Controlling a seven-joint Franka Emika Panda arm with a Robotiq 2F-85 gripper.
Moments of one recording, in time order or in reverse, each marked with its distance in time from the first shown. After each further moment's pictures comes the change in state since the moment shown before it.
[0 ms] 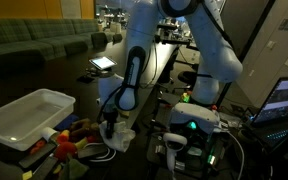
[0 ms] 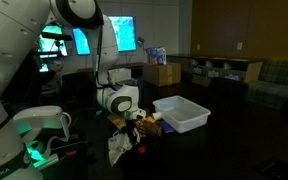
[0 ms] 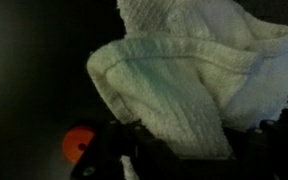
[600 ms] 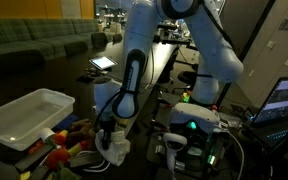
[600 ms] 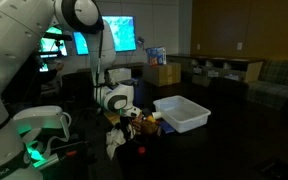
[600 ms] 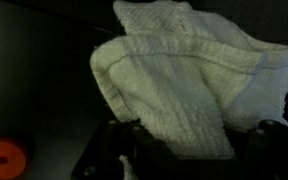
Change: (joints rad) arm 0.045 0.034 0.066 0.042 0.052 -0.007 0.064
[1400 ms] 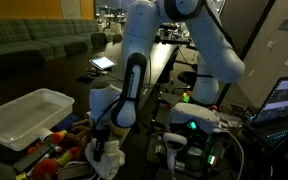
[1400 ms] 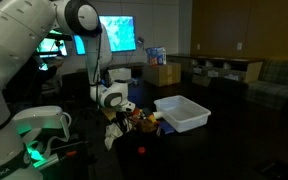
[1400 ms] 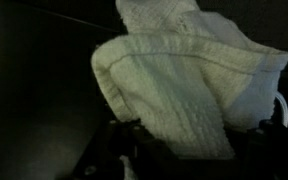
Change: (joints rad) arm 0.086 0.026 0.032 0.051 0.038 0.074 0.062
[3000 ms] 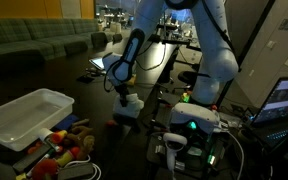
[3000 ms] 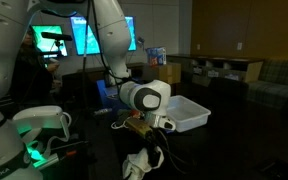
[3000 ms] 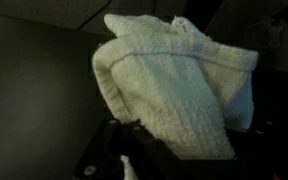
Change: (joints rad) arm -0.315 -0.191 -0.304 -0.026 -0.242 -0.539 -0.271
